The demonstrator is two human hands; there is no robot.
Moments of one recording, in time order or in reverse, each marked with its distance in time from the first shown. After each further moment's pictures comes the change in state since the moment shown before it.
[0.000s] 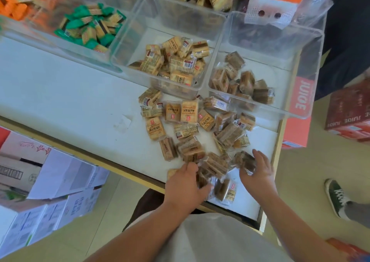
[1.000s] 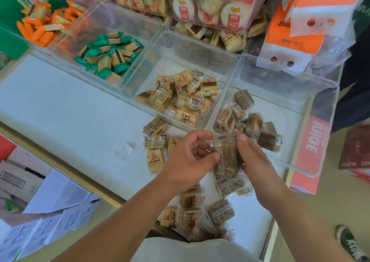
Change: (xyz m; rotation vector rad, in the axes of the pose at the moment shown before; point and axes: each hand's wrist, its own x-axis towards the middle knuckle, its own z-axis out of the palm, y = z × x) left_hand 0.086 0.070 -0.149 -1.018 0.106 0.063; right_hand 0.046 -0.176 -0.091 0.642 -0.387 -0.119
